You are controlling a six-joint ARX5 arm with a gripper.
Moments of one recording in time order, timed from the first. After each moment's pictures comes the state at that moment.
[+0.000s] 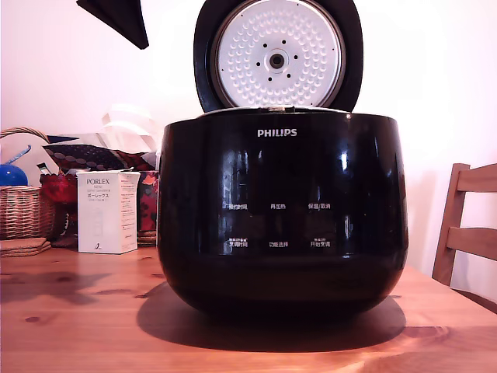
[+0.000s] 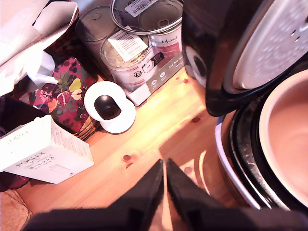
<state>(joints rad) -0.38 1.61 1.79 -0.92 0.10 0.31</state>
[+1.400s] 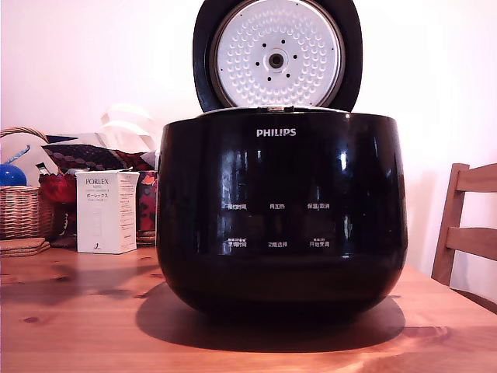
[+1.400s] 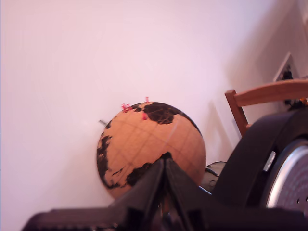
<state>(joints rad) -0.47 1.65 1.97 -0.42 0.31 0.57</state>
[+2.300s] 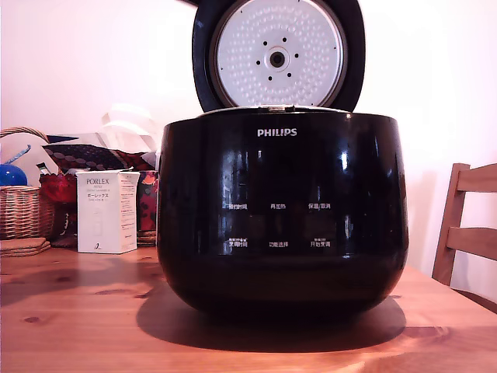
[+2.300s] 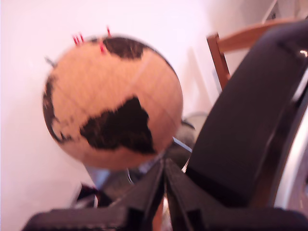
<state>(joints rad) -0.46 1.80 1.97 -0.61 0.29 0.58</state>
